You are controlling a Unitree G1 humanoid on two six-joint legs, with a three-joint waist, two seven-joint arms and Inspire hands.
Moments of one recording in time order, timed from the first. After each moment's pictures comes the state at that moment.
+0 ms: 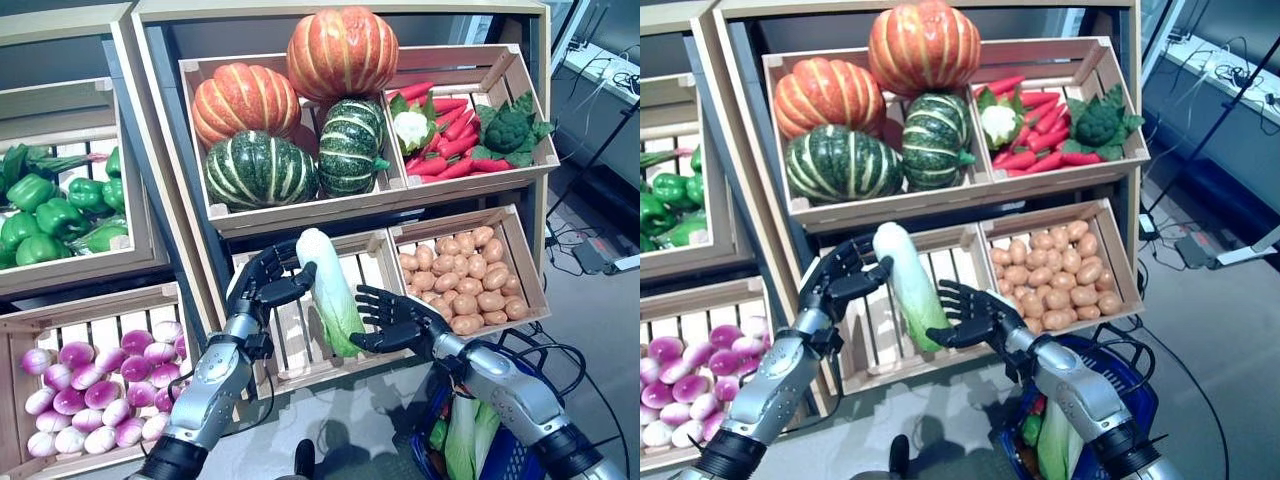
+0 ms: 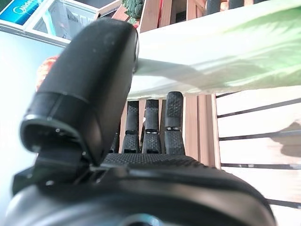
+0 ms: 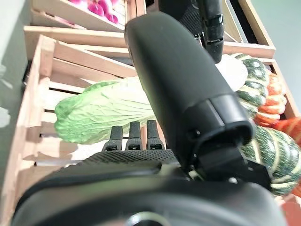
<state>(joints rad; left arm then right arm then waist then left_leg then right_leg) -0.08 0.44 -0.21 0.02 -0.63 -0.04 0.15 -0.17 -0.54 0.39 -0.02 0.72 0.34 0.18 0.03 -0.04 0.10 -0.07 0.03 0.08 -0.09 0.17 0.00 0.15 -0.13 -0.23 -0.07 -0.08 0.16</state>
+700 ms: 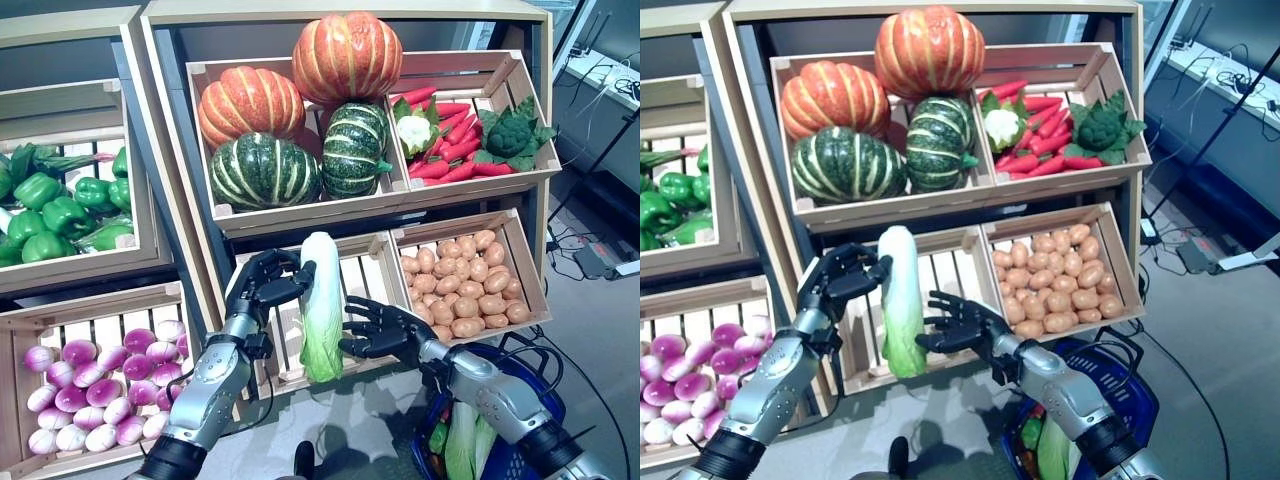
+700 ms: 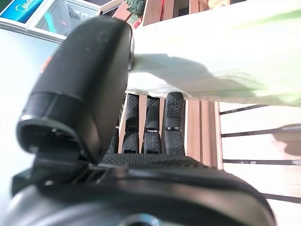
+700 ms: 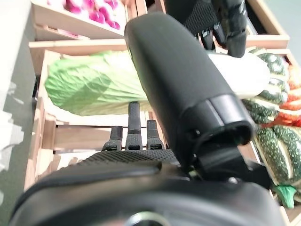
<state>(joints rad) -0.08 0.44 -0.21 0.02 -0.63 -0.04 0.17 -0.20 -0.47 0.46 0.05 0.75 0.34 0.04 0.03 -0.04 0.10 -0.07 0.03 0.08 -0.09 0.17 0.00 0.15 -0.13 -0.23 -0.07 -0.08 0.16</state>
